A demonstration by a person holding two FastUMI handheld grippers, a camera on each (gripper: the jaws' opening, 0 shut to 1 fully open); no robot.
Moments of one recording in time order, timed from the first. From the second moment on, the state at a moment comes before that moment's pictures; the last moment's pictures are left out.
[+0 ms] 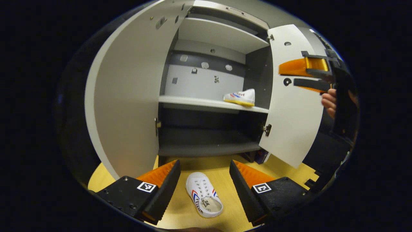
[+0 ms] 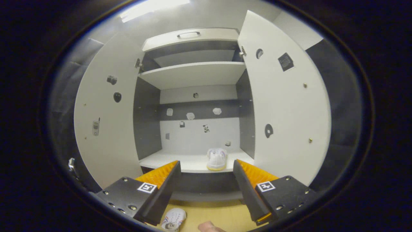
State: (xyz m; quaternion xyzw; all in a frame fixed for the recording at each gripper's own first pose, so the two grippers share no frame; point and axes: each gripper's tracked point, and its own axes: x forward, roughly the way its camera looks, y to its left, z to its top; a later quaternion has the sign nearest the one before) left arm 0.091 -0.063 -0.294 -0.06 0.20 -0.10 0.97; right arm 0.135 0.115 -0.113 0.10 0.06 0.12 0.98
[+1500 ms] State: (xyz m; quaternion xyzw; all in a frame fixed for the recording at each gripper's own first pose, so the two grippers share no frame) left arm 0.084 -0.056 -0.462 0.03 0.38 -0.05 0.92; right arm -0.011 0.110 -0.121 0.10 -0.03 0.13 0.99
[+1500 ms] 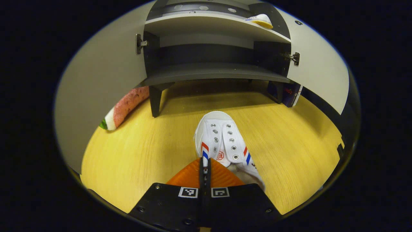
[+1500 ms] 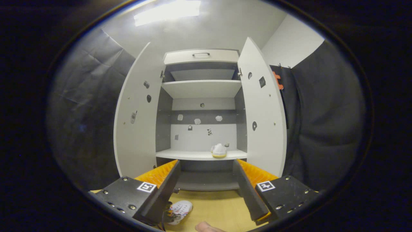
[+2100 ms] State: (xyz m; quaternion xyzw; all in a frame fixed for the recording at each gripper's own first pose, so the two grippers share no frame) left arm 0.067 -0.052 -0.313 0.06 0.23 -0.05 0.97; right arm -0.009 0.084 -0.147 0.11 -0.01 0.10 0.99
